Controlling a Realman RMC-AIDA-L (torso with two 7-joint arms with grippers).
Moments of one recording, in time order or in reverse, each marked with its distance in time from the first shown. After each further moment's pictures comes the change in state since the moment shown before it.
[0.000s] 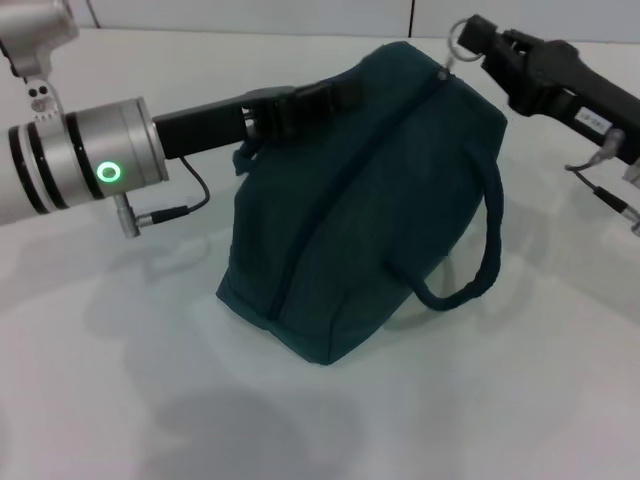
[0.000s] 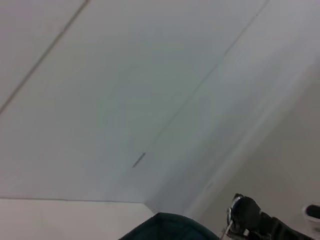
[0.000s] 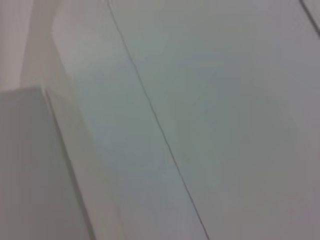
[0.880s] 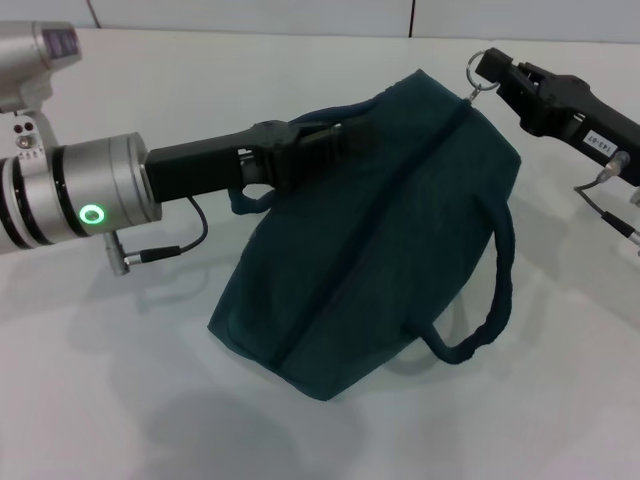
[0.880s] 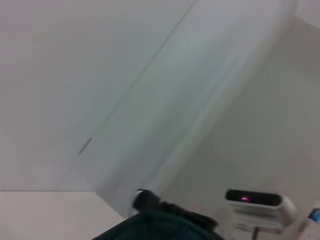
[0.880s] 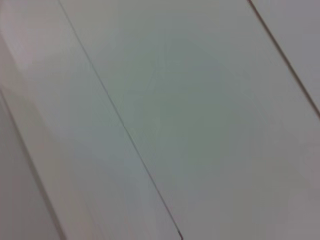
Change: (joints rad) left arm 0.036 0.004 0.024 -0.013 -0.003 0.164 0.081; right arm -0.013 0.002 0.002 0.065 0.017 0.050 0.033
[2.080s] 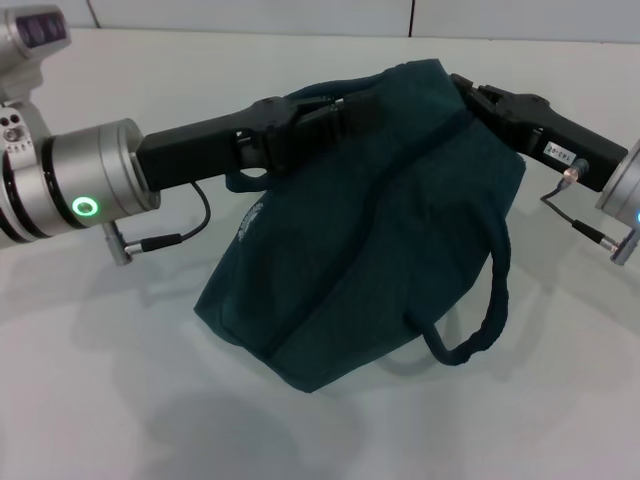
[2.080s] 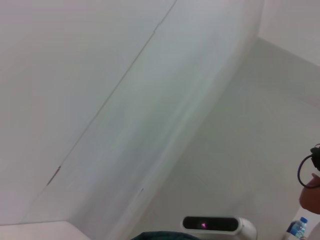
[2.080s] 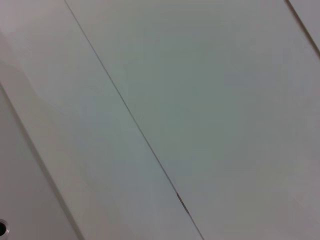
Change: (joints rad) left arm -0.005 -0.002 -0.006 -0.007 -0.062 0.058 0.040; right arm 0.045 0.003 -0.124 0.009 0.049 0.096 0.041
